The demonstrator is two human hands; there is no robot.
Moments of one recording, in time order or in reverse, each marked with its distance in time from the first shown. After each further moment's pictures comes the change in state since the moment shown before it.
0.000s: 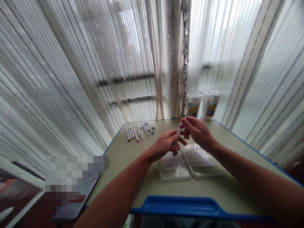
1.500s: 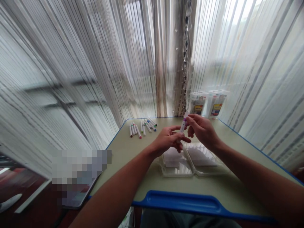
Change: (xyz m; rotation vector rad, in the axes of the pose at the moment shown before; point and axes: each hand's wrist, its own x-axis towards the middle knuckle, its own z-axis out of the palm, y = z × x) left_hand 0.001 0.001 -0.003 0.018 0.063 0.002; right_hand -0.001 0.002 -0.003 -0.041 0.015 -0.025
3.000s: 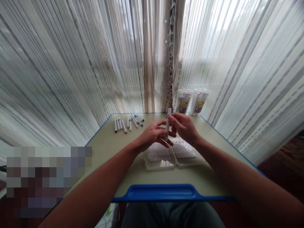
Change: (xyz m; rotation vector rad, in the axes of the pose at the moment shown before) left_hand -0.001 0.005 0.002 -0.020 -0.059 -0.049; right_hand -0.004 -0.003 -0.001 -0.191 -0.098 -0.072
